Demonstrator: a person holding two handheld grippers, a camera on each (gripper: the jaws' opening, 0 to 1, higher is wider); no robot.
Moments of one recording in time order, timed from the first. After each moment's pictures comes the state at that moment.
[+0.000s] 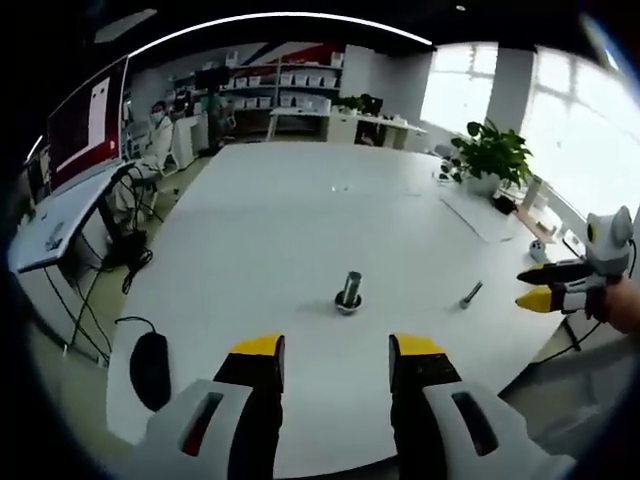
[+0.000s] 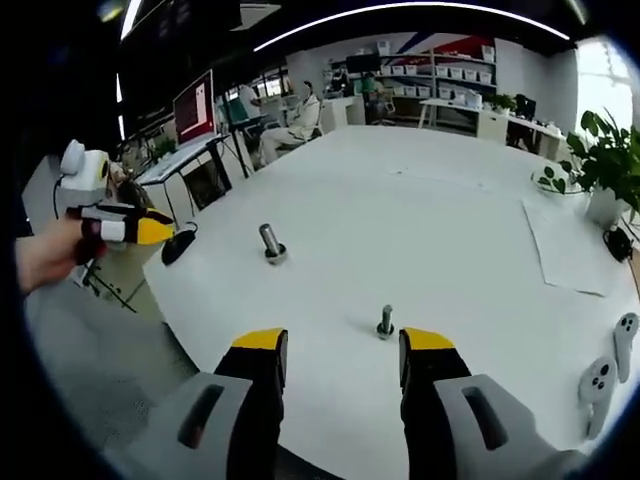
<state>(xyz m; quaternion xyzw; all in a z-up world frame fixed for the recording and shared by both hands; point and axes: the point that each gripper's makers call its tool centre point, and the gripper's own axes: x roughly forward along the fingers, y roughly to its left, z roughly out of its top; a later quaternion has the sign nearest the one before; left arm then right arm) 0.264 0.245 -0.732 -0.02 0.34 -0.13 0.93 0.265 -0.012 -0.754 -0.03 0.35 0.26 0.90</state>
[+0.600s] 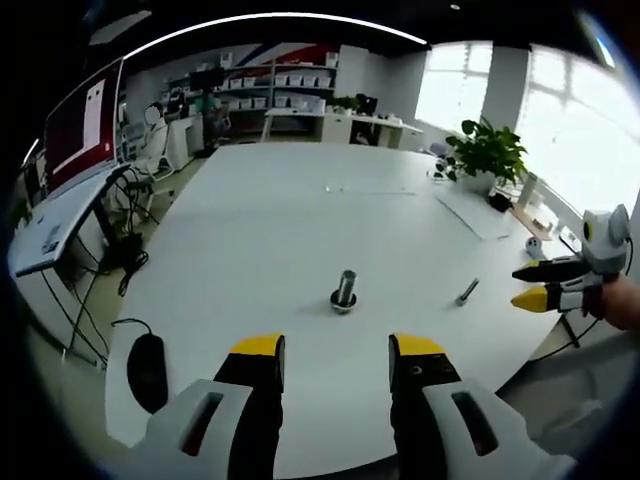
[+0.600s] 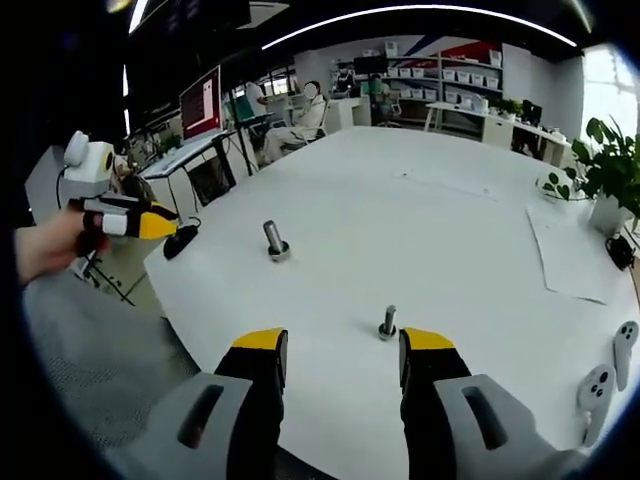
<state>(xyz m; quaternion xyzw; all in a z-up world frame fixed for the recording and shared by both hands) 0.263 0.241 -0.732 -0.01 0.34 -0.14 0.93 0.264 -0.009 -0.754 -0.04 0.34 0.27 0.90</state>
